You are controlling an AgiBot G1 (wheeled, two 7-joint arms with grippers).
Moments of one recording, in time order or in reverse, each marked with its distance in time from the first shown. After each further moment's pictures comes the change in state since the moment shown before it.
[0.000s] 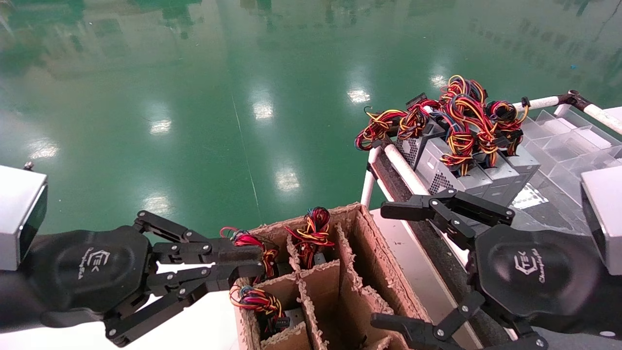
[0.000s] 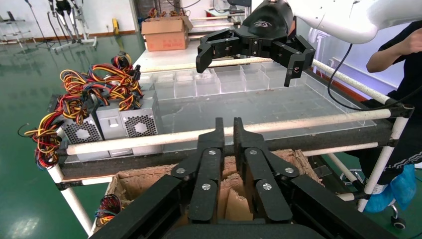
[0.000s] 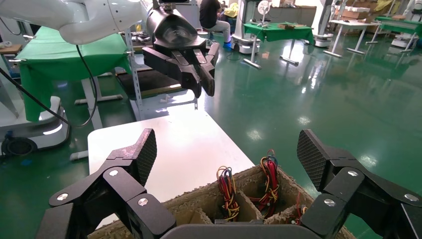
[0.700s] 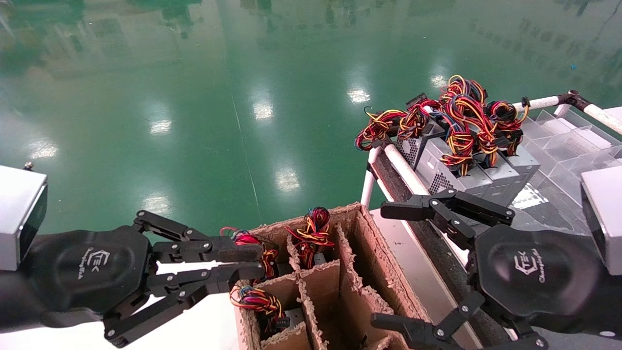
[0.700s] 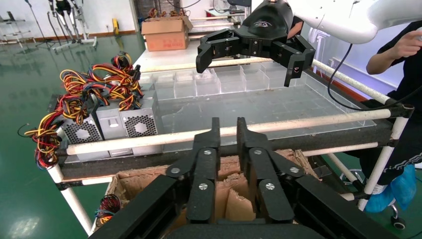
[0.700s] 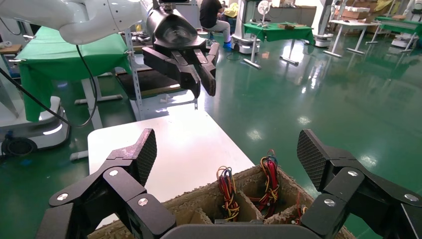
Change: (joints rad) left arm 0.000 0.000 0.000 0.000 0.000 0.000 0.000; right arm -0.001 0.001 -0.001 -0.002 -0.005 0.004 -0.002
